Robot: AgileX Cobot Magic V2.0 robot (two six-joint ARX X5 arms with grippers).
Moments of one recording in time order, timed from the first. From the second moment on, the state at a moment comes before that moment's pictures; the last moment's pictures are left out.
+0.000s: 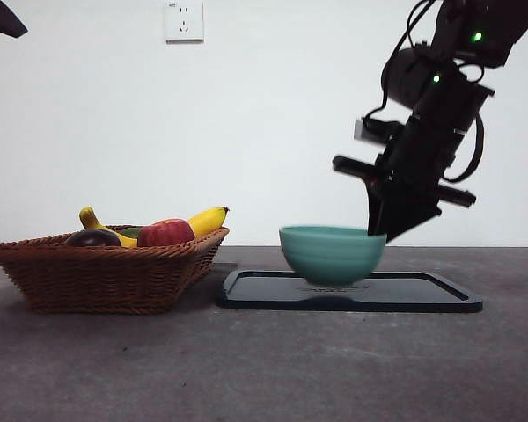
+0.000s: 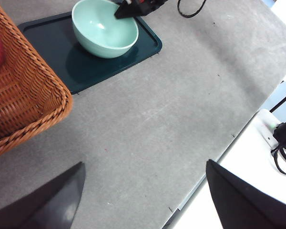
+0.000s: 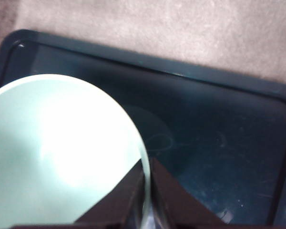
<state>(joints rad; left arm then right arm) -0.38 0.84 0.98 -0.88 0.53 0.04 0.30 1.85 1.32 -0.45 -0.21 0.21</state>
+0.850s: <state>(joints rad) -0.38 0.84 0.98 -0.88 0.53 0.04 0.45 1.24 1.26 -0.80 -0.16 0.16</state>
